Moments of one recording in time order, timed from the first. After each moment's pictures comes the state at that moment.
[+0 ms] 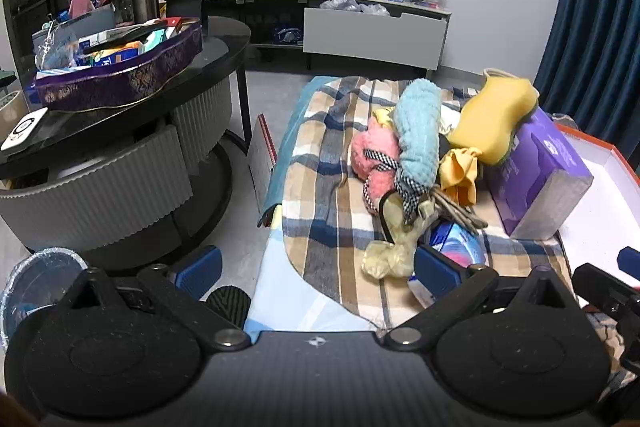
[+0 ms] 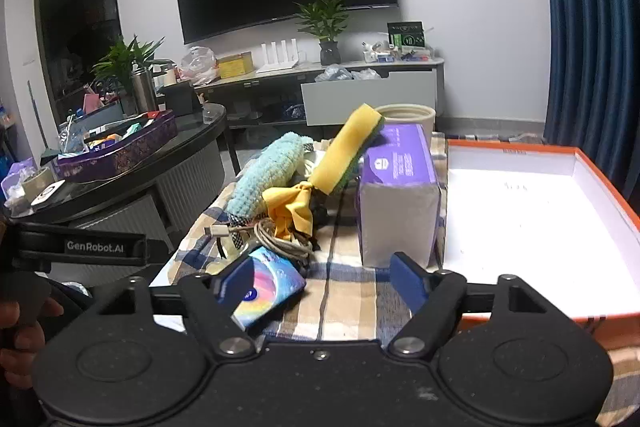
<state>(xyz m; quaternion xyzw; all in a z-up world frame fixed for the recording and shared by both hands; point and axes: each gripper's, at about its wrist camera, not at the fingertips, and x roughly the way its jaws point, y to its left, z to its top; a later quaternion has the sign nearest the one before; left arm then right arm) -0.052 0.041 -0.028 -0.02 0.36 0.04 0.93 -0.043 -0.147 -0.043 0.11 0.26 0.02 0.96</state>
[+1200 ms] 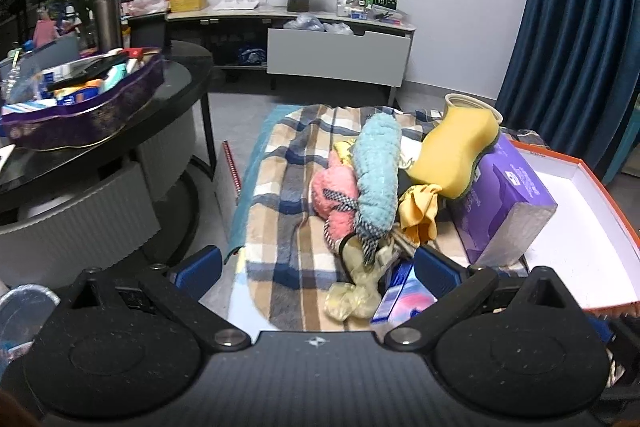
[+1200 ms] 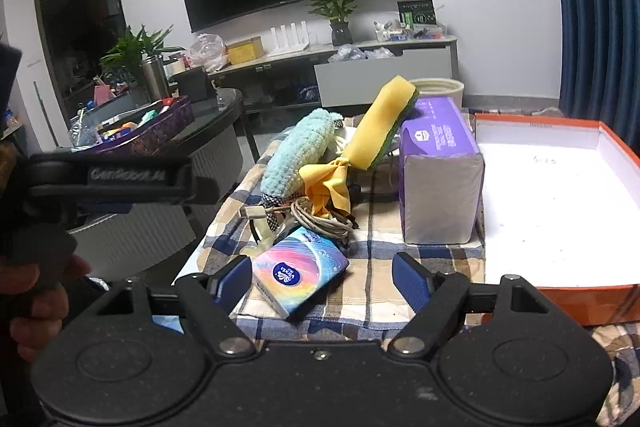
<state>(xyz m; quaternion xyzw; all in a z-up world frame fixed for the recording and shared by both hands) -0.032 0.037 -0.010 -0.03 0.33 -0.02 0.94 -0.040 -0.117 -0.053 0.14 0.29 0.05 0.95</state>
